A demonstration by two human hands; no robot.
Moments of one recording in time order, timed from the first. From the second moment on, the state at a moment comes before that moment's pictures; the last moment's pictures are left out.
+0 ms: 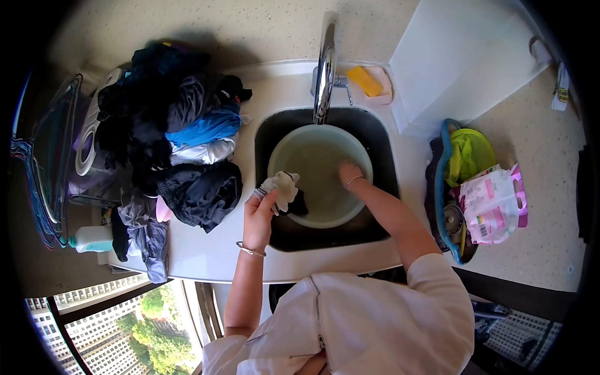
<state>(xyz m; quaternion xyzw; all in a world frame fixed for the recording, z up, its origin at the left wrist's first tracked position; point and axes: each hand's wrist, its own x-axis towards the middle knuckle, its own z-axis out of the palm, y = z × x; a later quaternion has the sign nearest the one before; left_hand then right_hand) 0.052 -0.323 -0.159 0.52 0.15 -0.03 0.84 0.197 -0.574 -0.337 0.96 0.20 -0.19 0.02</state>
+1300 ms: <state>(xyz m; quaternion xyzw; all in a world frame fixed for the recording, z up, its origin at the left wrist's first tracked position) 0.095 -0.409 -0.337 0.86 -0.05 -0.43 0.26 0.380 -0.613 -0.198 0.94 0.03 0.32 -0.12</state>
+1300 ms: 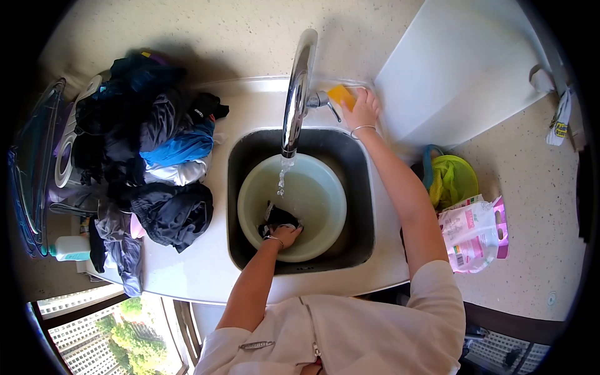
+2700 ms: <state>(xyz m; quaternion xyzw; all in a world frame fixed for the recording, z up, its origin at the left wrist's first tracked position) 0.122 -0.425 -0.383 0.97 -0.14 -0.06 0.19 0.183 -0.577 -0.283 0.85 -0.03 0.11 -0.52</state>
